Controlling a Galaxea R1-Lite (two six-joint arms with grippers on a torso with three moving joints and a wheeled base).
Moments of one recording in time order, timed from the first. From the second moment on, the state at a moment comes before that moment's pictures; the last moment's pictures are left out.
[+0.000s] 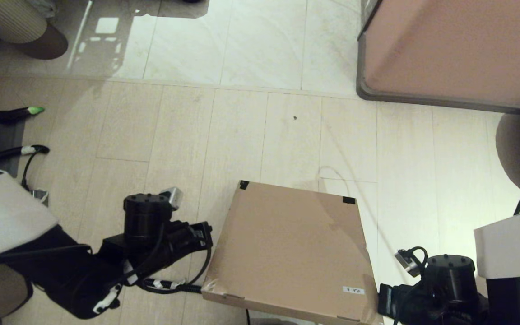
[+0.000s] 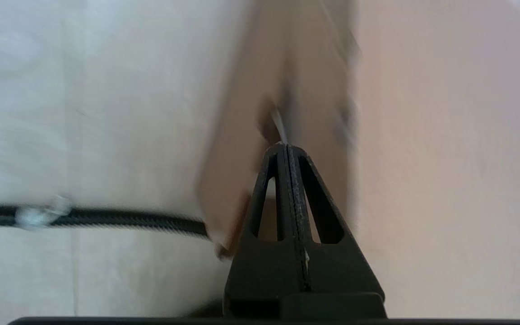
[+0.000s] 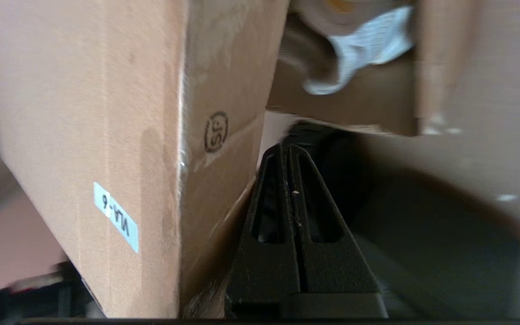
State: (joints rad) left arm -0.42 1.94 -0.58 -0.91 0.03 -0.38; right arm 0.27 2.22 -0.09 -1.52 0.49 0.67
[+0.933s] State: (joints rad) left arm -0.34 1.70 -0.39 -0.91 0.03 -0.42; right arm 0.27 1.75 -0.28 -1.43 0.53 1.24
